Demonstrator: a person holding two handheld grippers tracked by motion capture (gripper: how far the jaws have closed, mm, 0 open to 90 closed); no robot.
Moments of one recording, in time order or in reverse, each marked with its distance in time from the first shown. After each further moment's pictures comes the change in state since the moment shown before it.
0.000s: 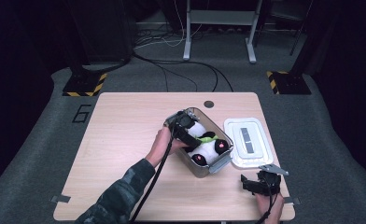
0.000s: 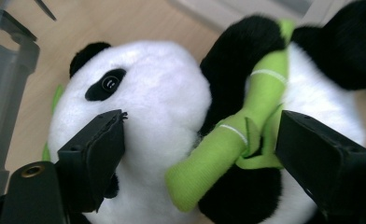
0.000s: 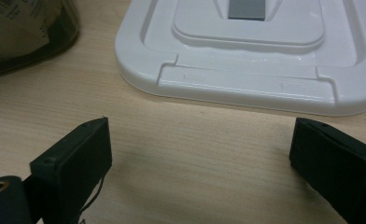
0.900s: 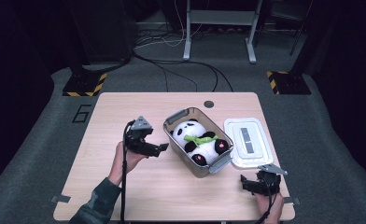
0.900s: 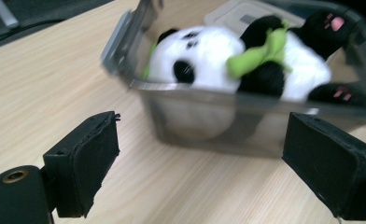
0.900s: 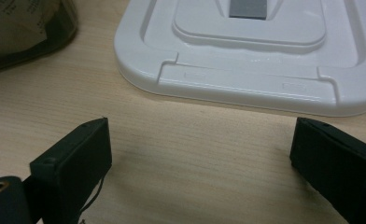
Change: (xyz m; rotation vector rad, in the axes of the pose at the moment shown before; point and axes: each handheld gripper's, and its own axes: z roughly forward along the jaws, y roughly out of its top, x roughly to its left) left arm 0.027 -0.114 -0.089 -0.267 0.091 -0.097; right arm 0.002 0.000 0.001 0.009 -0.011 -0.014
